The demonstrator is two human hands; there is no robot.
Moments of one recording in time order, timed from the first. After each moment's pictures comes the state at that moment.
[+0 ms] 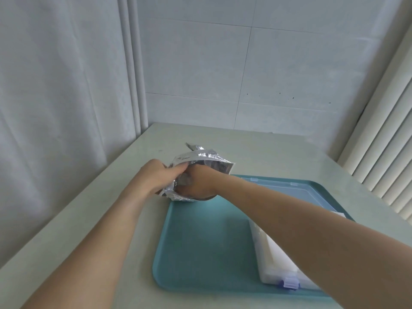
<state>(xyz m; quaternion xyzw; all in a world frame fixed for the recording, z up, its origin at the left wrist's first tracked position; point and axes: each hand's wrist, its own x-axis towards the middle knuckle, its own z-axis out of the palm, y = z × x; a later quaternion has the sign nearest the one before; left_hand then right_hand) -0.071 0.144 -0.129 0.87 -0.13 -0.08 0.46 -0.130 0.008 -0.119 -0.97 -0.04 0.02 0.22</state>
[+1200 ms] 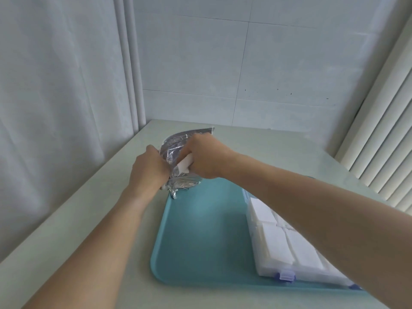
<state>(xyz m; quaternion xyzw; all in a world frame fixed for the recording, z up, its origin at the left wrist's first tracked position) -0.080 0.138 -0.125 0.91 -0.10 0.08 0.39 -0.153 0.011 -0.063 -0.99 -0.04 -0.09 0.14</state>
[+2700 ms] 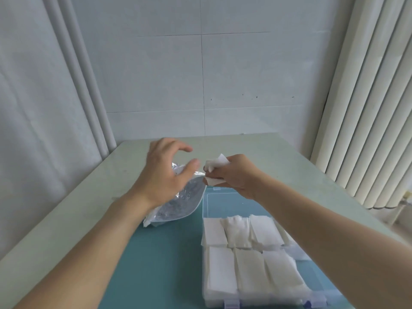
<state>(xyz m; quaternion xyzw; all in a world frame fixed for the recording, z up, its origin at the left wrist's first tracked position) -0.133 0.041 -0.080 0.79 -0.44 0.17 0.39 -0.205 -0.140 -0.091 -0.74 0.18 -0.12 0.64</state>
